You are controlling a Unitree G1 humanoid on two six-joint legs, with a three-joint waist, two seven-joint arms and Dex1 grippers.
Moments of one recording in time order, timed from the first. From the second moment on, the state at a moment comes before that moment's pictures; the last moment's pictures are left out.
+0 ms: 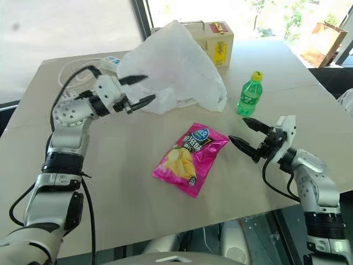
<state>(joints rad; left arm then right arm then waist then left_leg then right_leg) -0.64 0.60 0.11 0.24 -0.18 -0.25 -0.90 -0.18 -0.48 -0.17 -0.14 0.68 0.32 0.94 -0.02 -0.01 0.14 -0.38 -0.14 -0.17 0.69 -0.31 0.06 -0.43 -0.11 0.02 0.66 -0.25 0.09</state>
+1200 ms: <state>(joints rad) -0.28 0.55 -0.10 -0.24 -0.20 0.16 -0.78 -0.26 -0.45 -0.17 -0.05 0.80 0.82 0.66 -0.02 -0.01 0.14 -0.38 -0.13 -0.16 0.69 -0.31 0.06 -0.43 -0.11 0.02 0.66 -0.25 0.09</state>
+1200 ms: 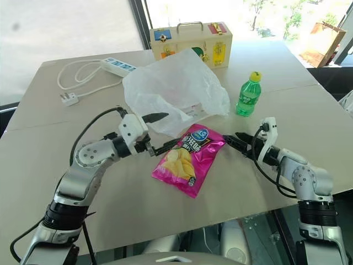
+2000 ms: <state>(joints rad) -0.43 0.42 -0.10 0.08 -0.11 0.02 -0.68 -0.15 -0.54 -0.17 -0.17 0.65 0.36 0.99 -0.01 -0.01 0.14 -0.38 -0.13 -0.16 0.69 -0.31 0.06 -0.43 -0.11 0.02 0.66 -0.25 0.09</state>
